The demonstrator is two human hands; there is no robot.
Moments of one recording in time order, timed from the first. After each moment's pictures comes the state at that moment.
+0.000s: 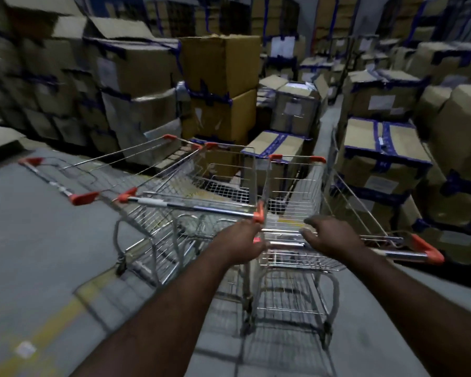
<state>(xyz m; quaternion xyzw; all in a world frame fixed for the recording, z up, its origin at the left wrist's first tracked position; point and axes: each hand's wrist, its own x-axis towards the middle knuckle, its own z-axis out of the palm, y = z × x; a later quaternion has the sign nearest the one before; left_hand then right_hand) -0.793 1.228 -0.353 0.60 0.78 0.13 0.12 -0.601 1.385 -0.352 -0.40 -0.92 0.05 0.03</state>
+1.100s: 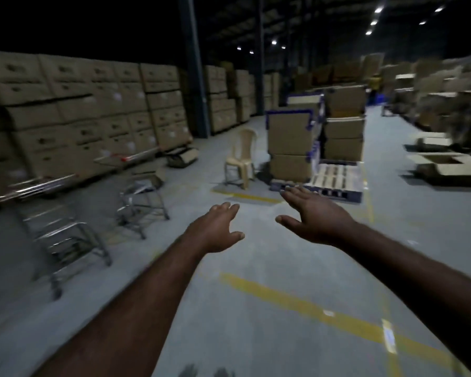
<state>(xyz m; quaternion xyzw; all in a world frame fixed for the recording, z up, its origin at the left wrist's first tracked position) -0.794 0.265 -0.220 -0.18 0.98 0.05 -0.06 -0.936 0.479 -0.196 0.51 -0.85 0.11 0.11</state>
